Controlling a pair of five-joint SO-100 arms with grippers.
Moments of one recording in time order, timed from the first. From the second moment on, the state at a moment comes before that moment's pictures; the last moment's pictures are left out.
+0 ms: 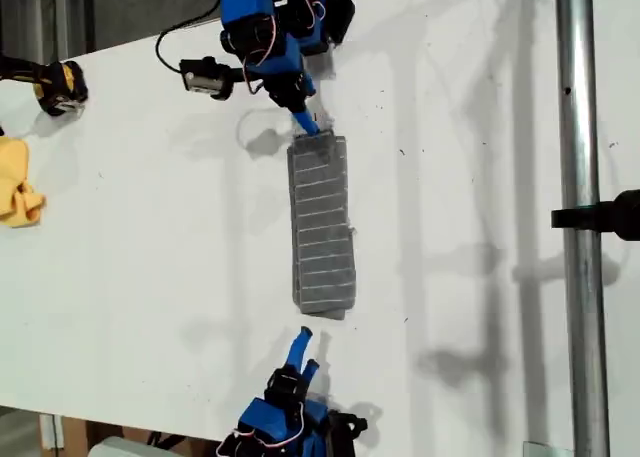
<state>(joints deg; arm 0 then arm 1) 0.9 163.1 145.6 79.5 -91.1 -4.1 142.1 138.2 88.2 89.6</state>
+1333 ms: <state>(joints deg) 5.8 198.8 173.3 75.8 -99.0 6.8 87.0 119.2 62.3 81.0</state>
